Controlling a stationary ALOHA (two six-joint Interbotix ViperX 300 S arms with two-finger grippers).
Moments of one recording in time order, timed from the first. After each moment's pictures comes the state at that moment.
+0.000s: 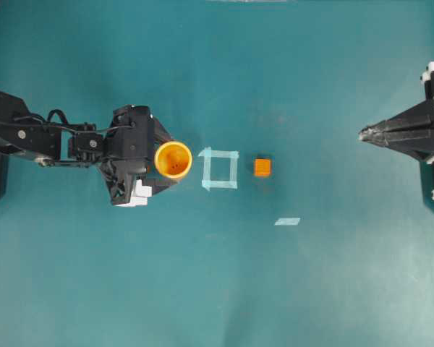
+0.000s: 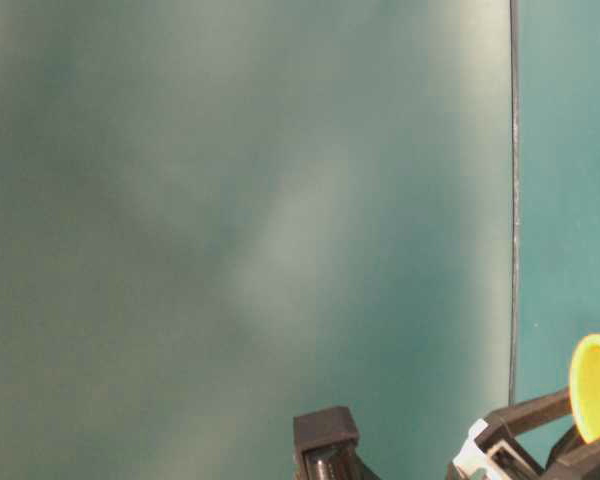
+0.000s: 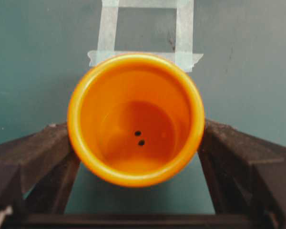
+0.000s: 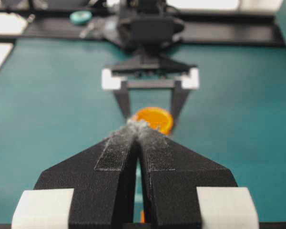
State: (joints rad) left arm 0.05 0.06 0.94 0.02 -0.44 0.05; right arm 0.00 -0.96 1.12 0.00 -0.12 -0.01
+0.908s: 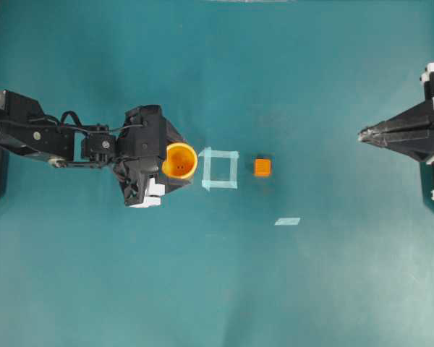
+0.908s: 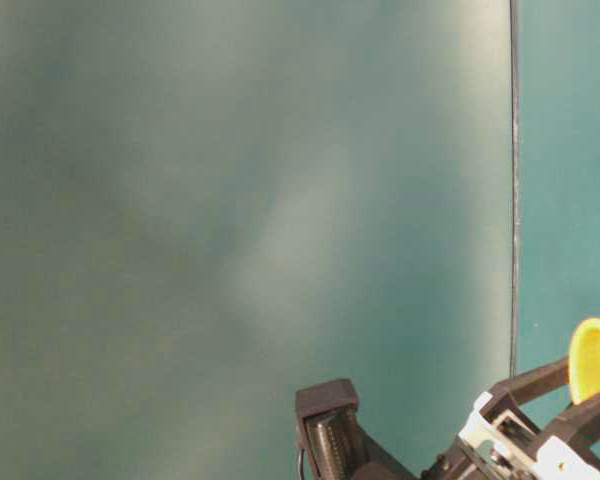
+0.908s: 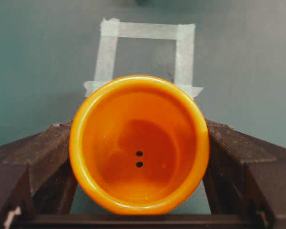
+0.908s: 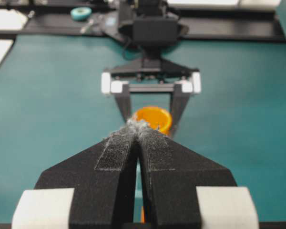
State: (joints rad) left arm 0.04 0.11 0.89 0.02 -0.46 0.02; right arm 0.00 -0.96 1.12 0.00 -0.11 0.00
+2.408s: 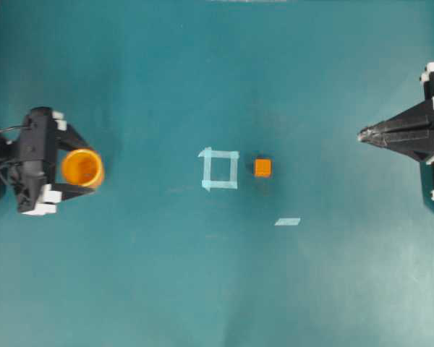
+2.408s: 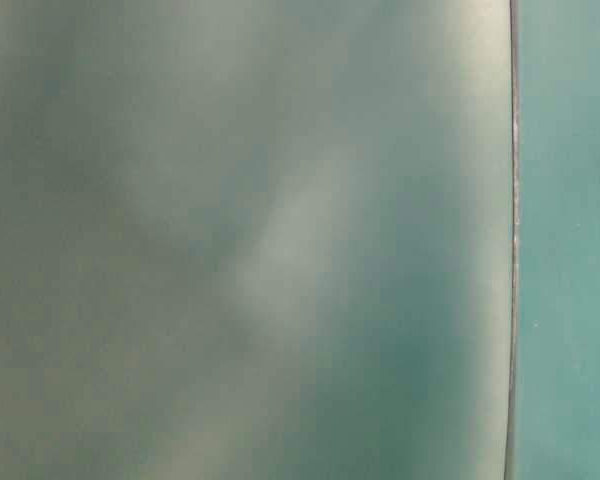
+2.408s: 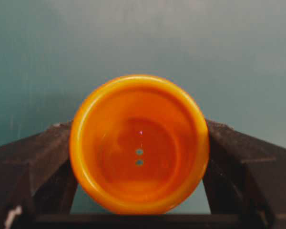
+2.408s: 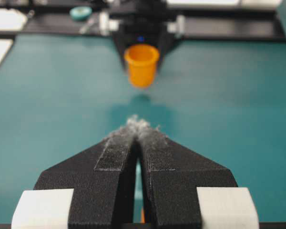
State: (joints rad) left arm 0.00 -0.53 1.33 0.02 -0.18 -0.04; right arm 0.00 -0.95 1.12 0.00 -0.11 0.00
